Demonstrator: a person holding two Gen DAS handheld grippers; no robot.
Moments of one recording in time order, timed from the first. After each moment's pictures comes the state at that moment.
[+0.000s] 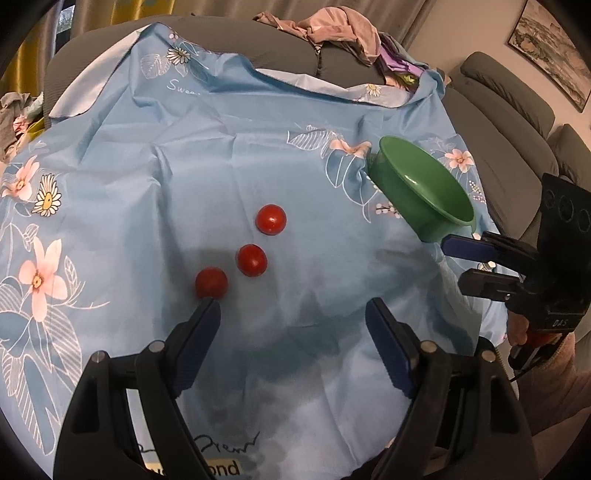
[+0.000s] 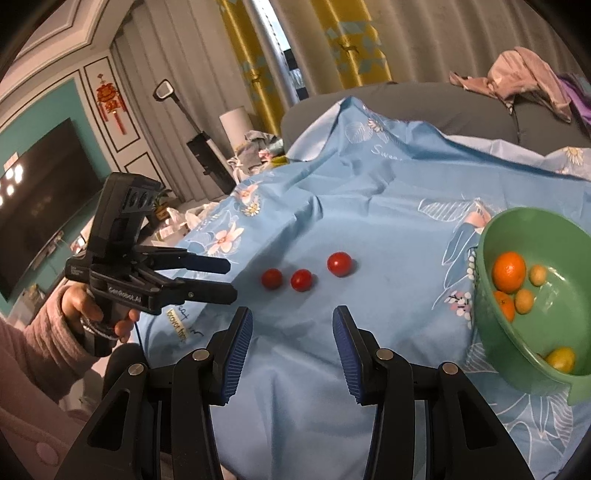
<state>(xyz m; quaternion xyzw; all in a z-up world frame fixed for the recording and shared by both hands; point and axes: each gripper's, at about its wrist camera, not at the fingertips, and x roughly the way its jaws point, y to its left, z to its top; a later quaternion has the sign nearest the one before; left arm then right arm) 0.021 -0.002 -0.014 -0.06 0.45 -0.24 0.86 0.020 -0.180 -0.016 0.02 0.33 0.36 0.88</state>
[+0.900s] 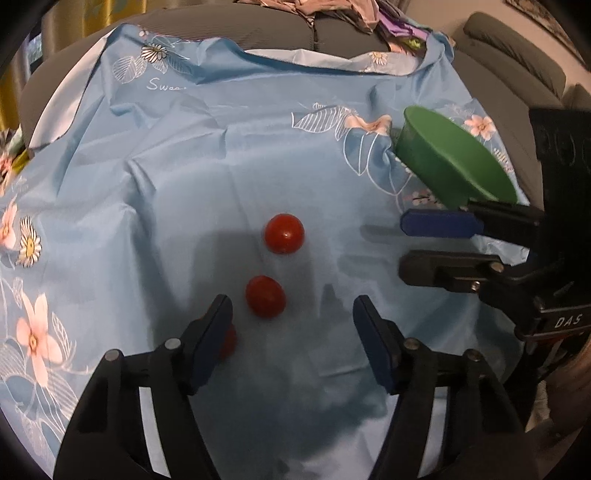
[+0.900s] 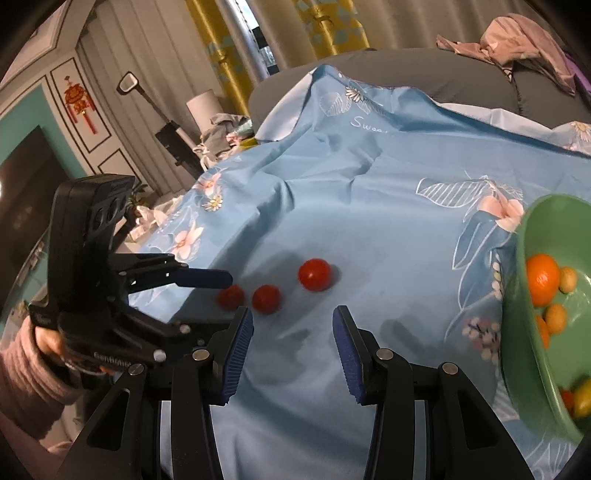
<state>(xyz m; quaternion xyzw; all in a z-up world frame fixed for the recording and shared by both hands) 0.072 -0.029 -0.041 0.03 0.47 -0.22 0.85 0.098 -0.147 -0.045 0.03 0.38 0.32 0.87</state>
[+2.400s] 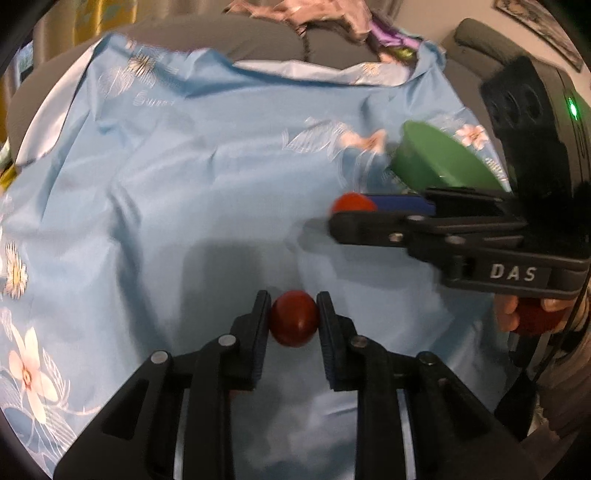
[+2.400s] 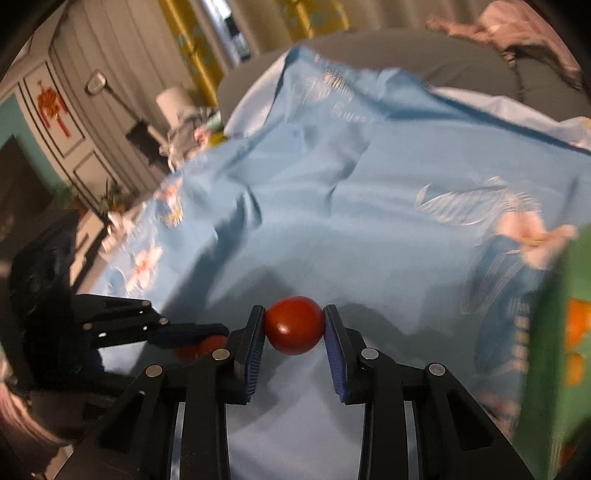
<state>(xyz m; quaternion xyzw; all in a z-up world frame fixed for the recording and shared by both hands) 0.090 -0.038 -0.032 0.02 0.45 -0.26 0.86 0.144 -0.144 -0.042 0.05 0.38 0.27 0.88</state>
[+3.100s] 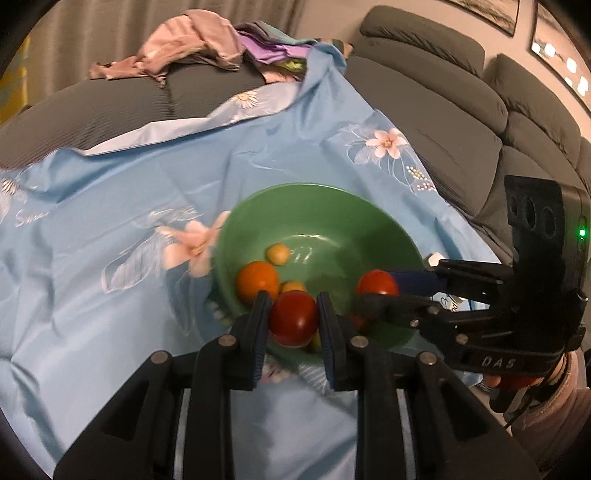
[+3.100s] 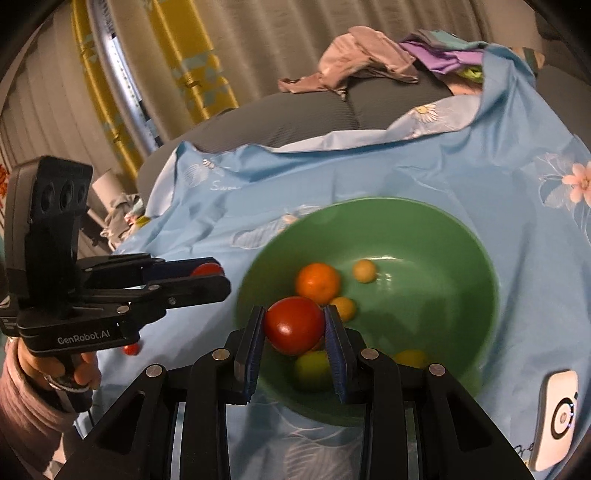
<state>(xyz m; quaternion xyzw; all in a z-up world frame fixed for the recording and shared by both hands) 0.129 -0.205 0.023 0.06 0.40 -0.39 0.83 0.080 -0.319 -0.018 0.12 0.33 0.12 0.93</state>
